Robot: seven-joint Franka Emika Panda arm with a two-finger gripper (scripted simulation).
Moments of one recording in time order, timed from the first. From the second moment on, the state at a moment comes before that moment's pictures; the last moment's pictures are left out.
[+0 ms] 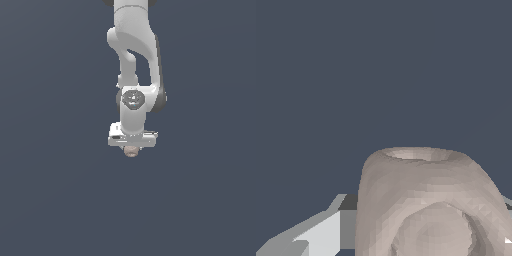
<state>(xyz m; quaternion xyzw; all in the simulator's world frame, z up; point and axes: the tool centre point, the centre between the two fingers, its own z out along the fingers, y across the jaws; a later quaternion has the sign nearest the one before) -0.001 0.016 0.078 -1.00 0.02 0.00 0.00</state>
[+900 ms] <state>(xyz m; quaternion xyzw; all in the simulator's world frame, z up) -0.057 0.009 0.141 -1.00 0.02 0.00 0.00</state>
